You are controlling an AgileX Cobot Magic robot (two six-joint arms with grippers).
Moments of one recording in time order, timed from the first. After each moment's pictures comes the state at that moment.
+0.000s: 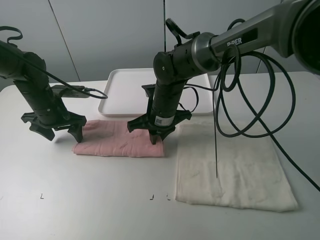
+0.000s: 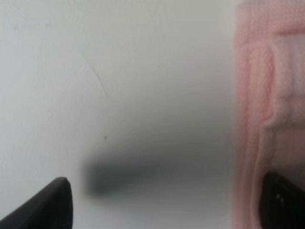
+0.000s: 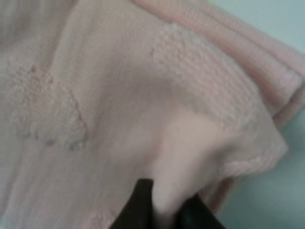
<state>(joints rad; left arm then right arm) -0.17 2.04 -1.15 0.04 0.71 -0.10 0.69 2.26 -1.51 0.18 0.79 0.21</state>
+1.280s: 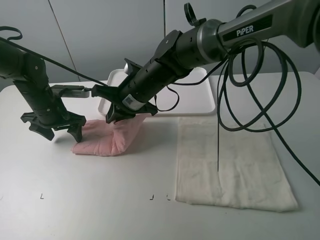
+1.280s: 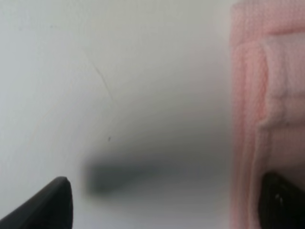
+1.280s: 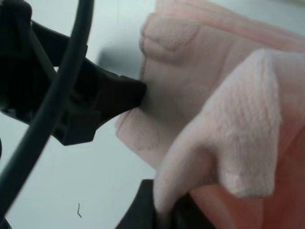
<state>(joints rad) -0.17 2.04 -1.15 0.05 0.71 -0.10 0.69 2.22 -1.52 0.99 0.67 -0.29</state>
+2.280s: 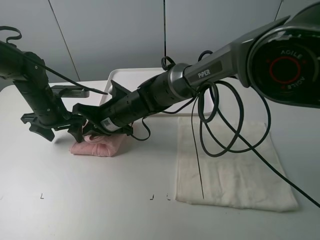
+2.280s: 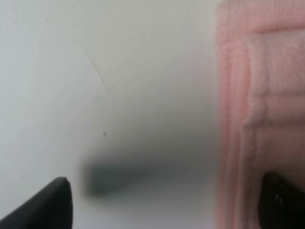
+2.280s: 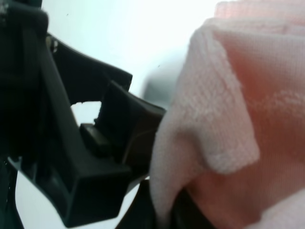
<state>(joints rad) -0.17 2.04 -1.15 0.02 0.72 -0.10 0.79 2.38 -1.52 1.61 0.54 -0.77</state>
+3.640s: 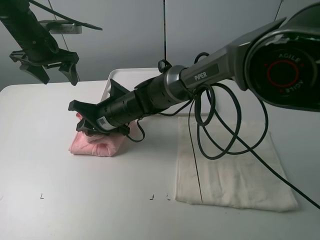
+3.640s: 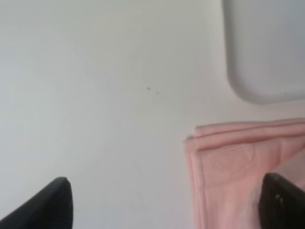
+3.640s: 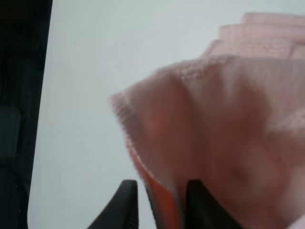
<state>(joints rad) -0.14 2.01 -1.67 -0.01 1.09 0.02 0.82 2.38 -1.52 1.73 0.49 -0.83</state>
